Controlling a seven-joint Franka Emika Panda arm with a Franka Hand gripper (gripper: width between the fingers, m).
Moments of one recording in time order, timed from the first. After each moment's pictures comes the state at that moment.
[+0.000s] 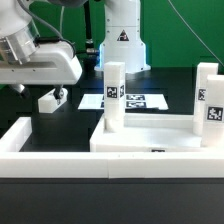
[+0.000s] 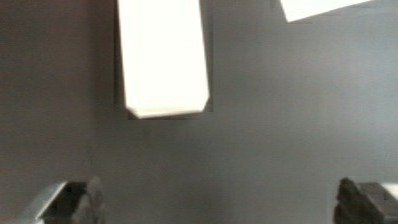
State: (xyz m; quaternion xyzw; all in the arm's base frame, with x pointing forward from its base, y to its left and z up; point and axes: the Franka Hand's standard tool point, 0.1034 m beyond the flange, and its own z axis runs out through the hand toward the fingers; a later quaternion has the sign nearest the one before) arm 0.425 -0.196 0.041 -0.96 0.15 0.24 0.08
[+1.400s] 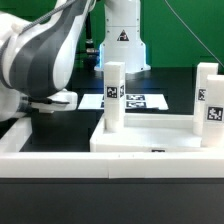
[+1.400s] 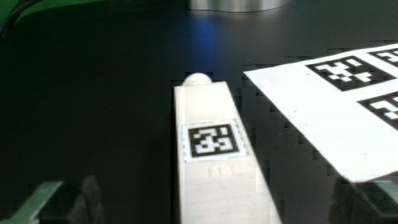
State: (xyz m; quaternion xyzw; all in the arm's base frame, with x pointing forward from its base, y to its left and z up) arm 0.386 -0.204 0.025 -0.78 0.14 0.60 0.08
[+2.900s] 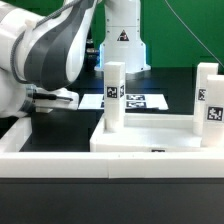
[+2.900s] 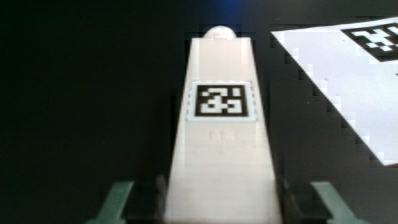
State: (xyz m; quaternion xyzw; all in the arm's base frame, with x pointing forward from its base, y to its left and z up) arm 0.383 -0.209 0.011 -0.83 0.11 0.55 0.07
